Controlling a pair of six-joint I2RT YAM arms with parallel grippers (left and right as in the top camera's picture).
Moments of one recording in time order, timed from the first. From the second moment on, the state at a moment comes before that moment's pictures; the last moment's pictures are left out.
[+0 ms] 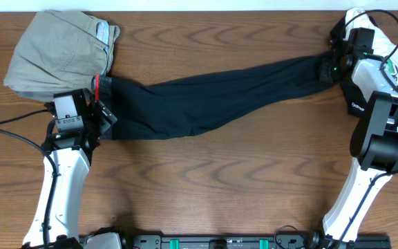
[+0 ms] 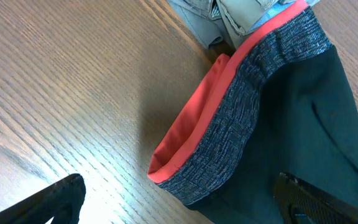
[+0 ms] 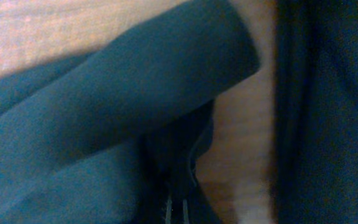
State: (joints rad) left arm 0.18 1.30 0.82 -0.52 -0.14 -0.54; right arm -0.22 2.27 1.65 -0.55 -0.14 -0.02
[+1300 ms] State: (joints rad) left arm 0.18 1.30 0.82 -0.53 -0.14 -0.54; right arm -0.41 2.25 2.10 -1.09 -0.24 -0.07
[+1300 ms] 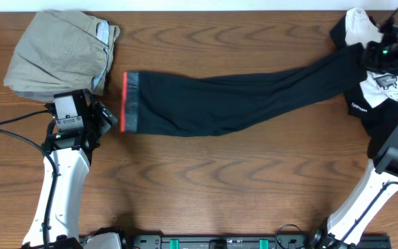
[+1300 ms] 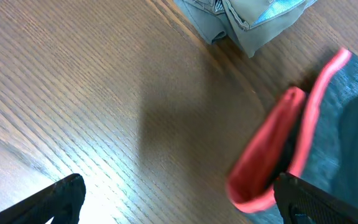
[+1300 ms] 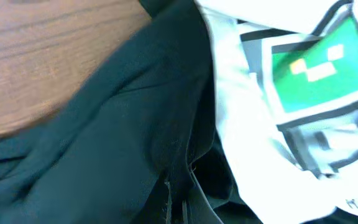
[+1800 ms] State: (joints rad) left arm 0.18 1.30 0.82 -0.53 -0.14 -0.54; right arm -0.22 2.25 2.12 -1.22 -0.28 -0.12
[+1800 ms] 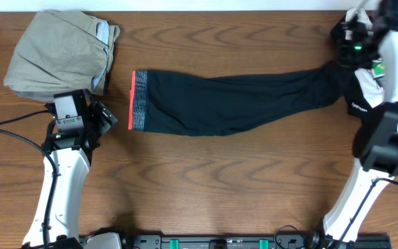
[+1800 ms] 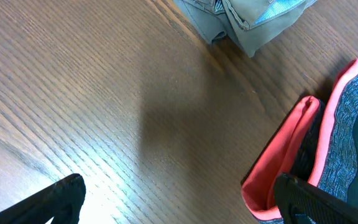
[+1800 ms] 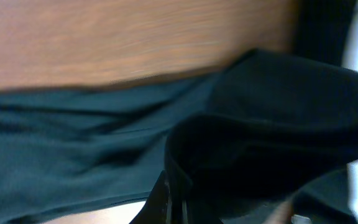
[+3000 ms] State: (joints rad) left arm 0.18 1.30 0.82 -0.53 -0.14 -0.54; right arm 0.33 2.25 2.06 -1.24 -0.28 -0.09
